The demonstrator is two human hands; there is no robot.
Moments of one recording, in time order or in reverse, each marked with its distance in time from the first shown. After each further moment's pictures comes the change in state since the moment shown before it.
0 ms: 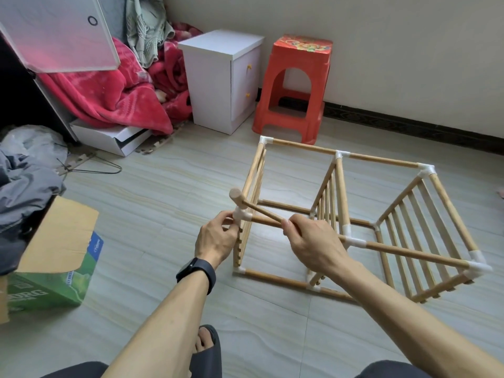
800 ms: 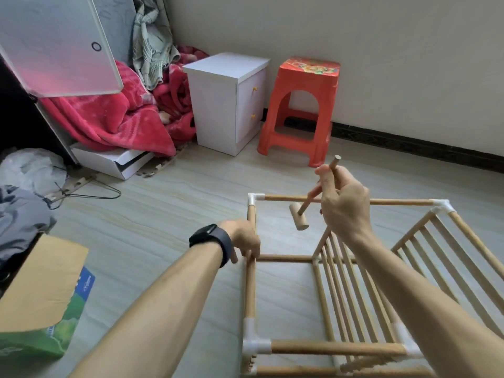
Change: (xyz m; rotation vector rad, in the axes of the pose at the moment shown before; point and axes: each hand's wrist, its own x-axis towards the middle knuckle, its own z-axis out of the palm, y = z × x) left_hand 0.111 0.097 -0.022 0.472 -0.760 -0.171; right_hand 0.132 -0.002 -0.056 0.526 0.484 0.070
